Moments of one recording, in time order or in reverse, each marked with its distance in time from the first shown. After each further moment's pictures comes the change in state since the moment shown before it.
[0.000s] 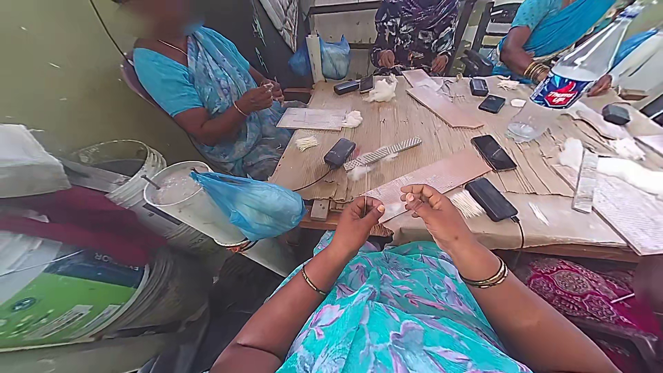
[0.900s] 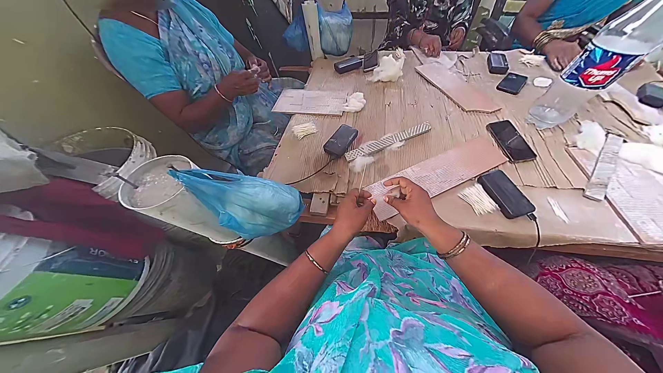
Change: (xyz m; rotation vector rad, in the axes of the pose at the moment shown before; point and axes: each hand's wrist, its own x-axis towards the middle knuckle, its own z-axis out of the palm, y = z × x) left_hand 0.044 -0.035 -0.018 0.372 0.094 -0.300; right_hand 0.061 0.057 0.026 -0.345 -0.099 0.033
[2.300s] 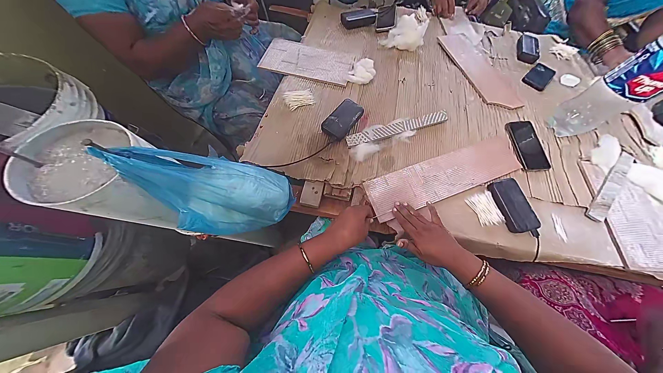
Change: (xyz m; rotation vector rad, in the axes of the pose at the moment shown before) left_hand 0.028 -0.027 -0.003 0.661 -0.454 0.016; right_hand -0.019 0.085 -0.025 -0.920 -0.526 -0.332
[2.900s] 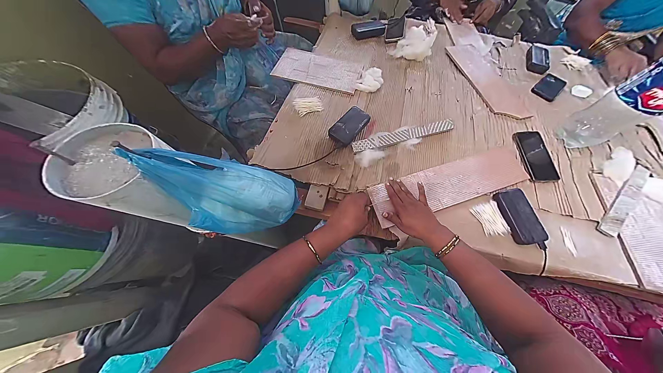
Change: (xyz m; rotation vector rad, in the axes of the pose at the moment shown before) left_hand 0.024 -0.006 -0.011 0.089 0.186 -0.073; right_hand 0.079 0.015 -0.004 -0.034 0.121 0.077
